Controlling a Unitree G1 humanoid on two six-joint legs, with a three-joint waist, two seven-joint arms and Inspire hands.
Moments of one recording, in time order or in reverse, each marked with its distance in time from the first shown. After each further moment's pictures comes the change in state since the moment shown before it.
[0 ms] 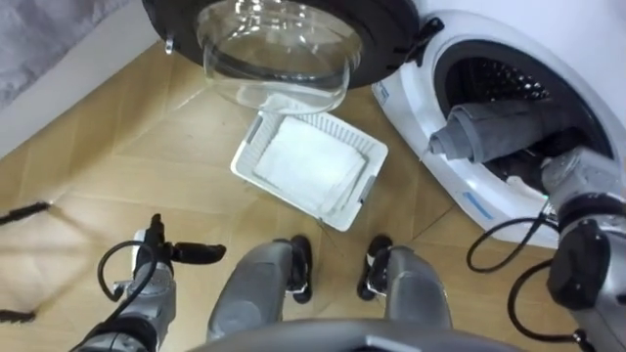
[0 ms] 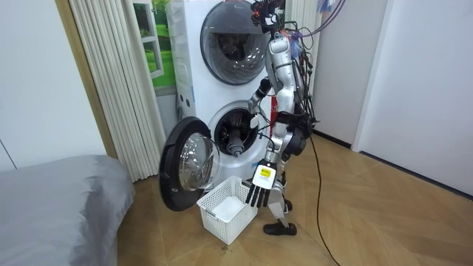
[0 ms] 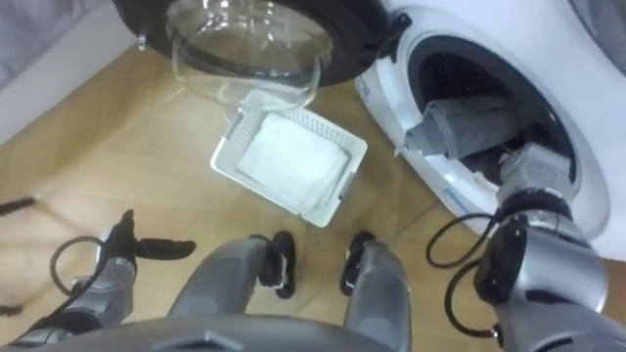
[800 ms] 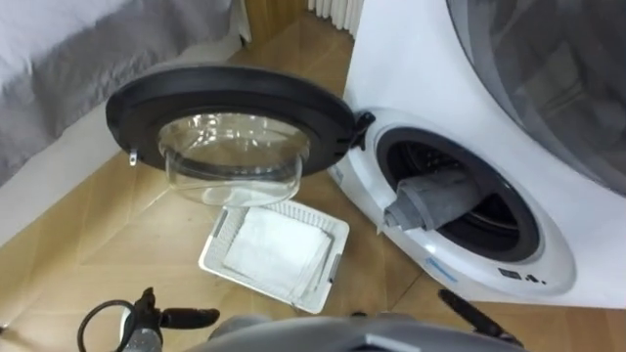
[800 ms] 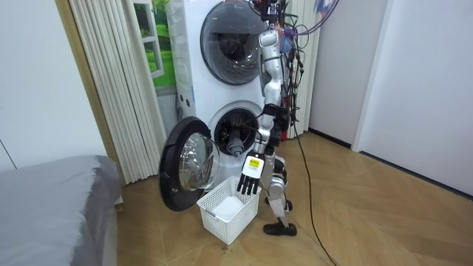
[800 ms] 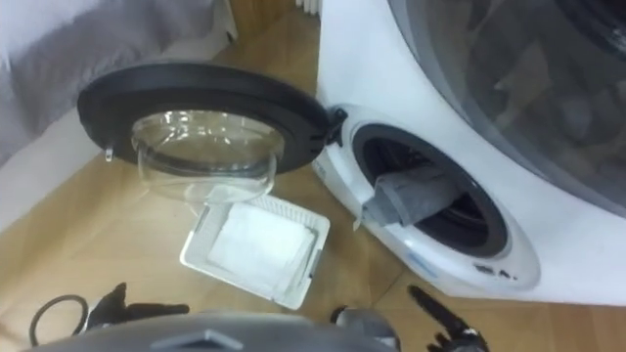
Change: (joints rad) left arm 0.193 -0.024 0.137 0.023 0.039 0.038 -0.074; right arm 0.485 0.149 0.389 0.186 -0.976 0.112 0.477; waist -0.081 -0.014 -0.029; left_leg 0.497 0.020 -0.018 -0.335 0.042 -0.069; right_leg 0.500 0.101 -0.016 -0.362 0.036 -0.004
